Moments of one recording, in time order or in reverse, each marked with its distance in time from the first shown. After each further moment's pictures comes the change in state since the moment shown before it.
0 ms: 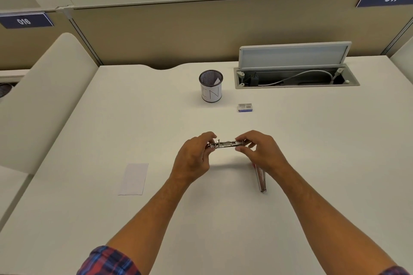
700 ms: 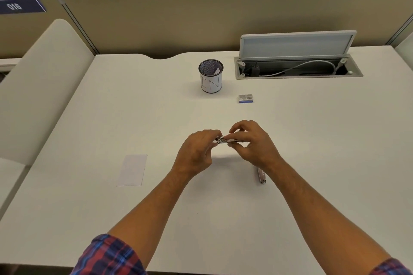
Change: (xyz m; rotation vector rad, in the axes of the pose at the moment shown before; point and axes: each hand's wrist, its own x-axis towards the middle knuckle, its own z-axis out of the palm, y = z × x) left_hand -0.002 0.002 0.006 0.047 -0.077 0.128; right_hand -0.006 -0.012 0.016 -0.192 0.074 -0.309
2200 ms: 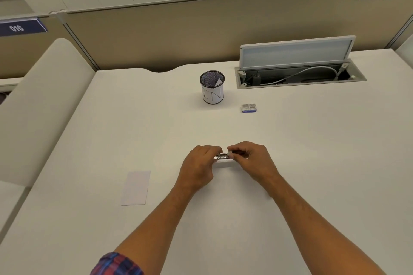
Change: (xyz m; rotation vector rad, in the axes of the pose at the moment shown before) left_hand -0.008 -0.024 0.012 0.103 -0.072 -0.058; right_hand 0.001 0.002 0.035 0.372 0.022 0.444
